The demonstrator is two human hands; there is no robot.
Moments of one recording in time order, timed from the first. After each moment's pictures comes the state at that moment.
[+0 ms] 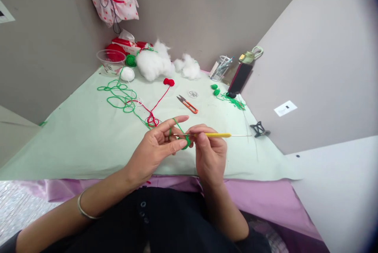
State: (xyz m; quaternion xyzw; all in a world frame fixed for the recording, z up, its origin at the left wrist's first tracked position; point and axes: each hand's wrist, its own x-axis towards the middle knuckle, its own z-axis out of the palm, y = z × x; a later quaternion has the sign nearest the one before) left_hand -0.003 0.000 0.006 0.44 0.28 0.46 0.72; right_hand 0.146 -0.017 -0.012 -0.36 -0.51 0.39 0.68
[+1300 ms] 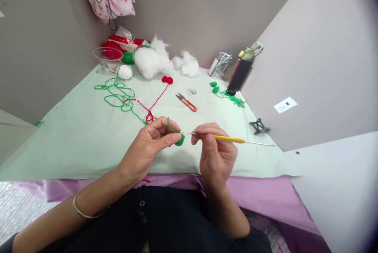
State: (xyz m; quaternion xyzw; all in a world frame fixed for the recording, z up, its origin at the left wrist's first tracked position) left_hand -0.007 0.003 0.009 0.43 0.33 0.48 0.69; right_hand 0.147 -0.023 0.000 -0.39 -0.54 0.26 0.70
